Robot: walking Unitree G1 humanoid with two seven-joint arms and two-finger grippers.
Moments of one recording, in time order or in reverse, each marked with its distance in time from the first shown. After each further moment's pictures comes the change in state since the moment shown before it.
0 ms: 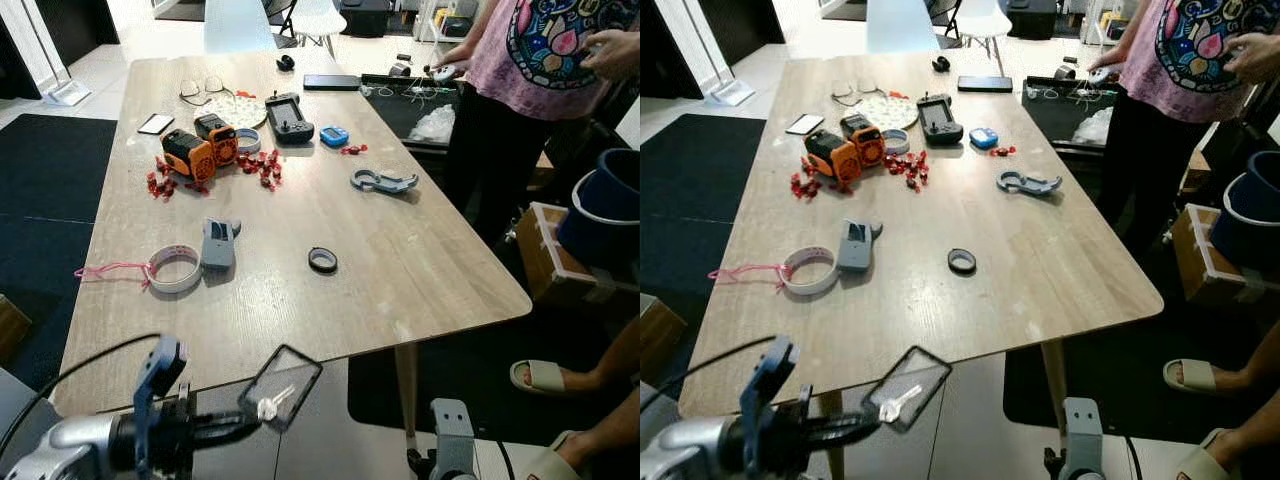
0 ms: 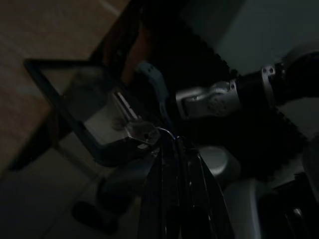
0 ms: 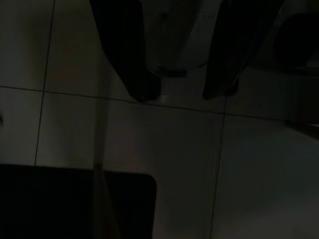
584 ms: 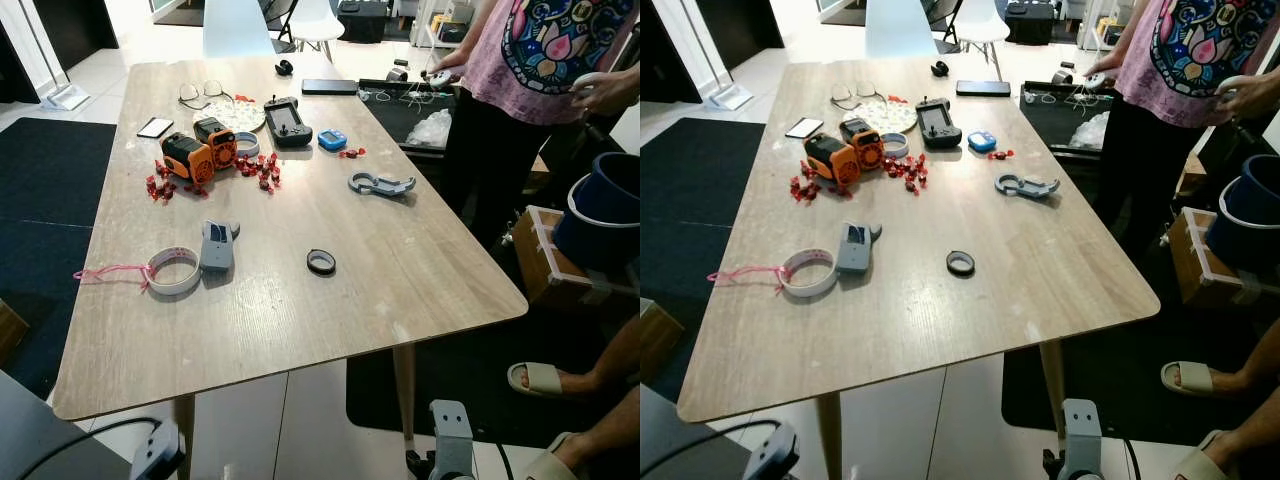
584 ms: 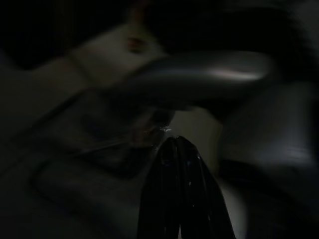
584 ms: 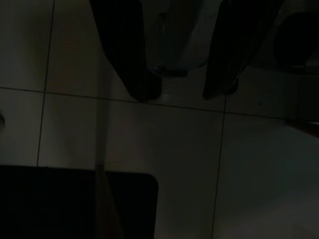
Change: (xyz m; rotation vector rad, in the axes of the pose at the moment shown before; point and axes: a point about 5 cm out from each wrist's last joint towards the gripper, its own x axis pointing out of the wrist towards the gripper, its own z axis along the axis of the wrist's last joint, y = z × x) left arm -0.024 -0.002 -0.087 -0.098 0.220 0.207; right arm -0.001 0.000 -0.002 0.000 0.006 -0.001
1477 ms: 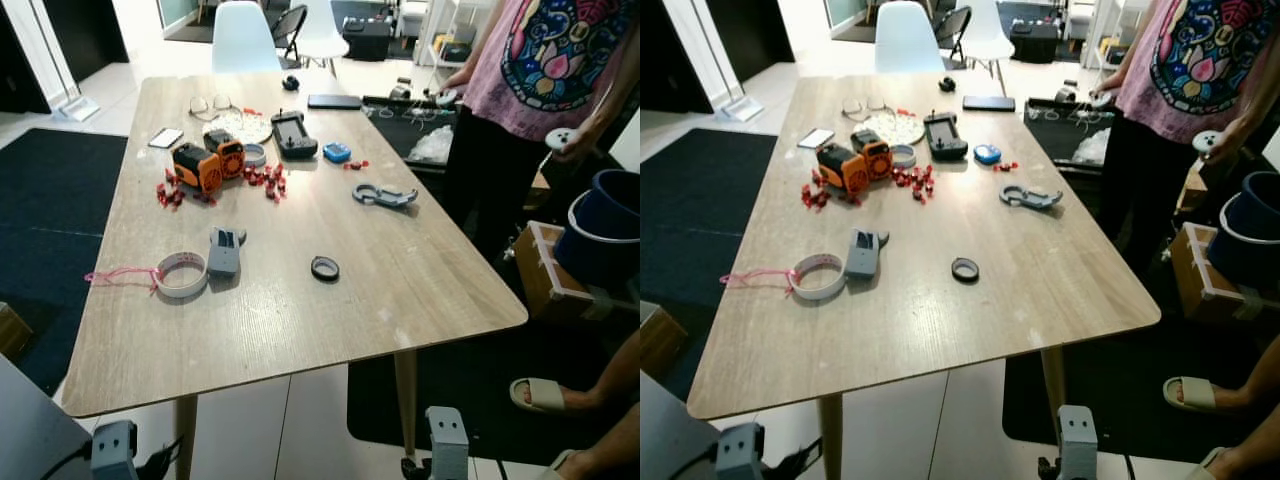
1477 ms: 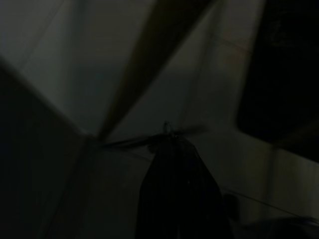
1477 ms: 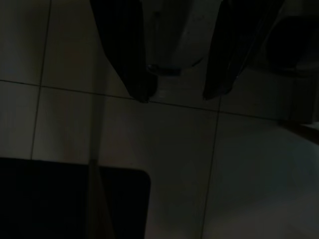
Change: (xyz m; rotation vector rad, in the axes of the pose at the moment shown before) left arm 0.025 0.059 -0.055 -0.430 -0.278 1.105; right arm -0.002 0.005 -0.012 -0.001 0.033 0.030
